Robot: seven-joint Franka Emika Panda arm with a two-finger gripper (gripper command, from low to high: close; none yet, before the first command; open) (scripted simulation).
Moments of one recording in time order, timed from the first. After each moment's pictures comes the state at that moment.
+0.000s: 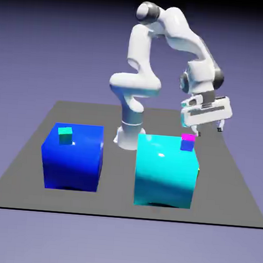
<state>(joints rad) -0.09 -0.49 1.02 -2.68 0.89 2.70 0.75</state>
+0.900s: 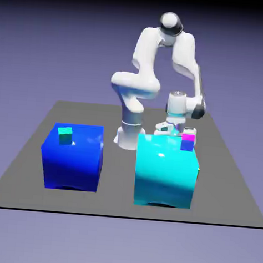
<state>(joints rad) -0.49 -0.68 1.88 -2.92 1.76 2.71 0.37</state>
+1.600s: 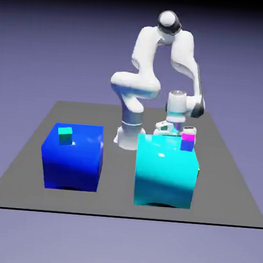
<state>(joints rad) -0.27 -0.51 1.62 -3.01 1.49 2.82 0.54</state>
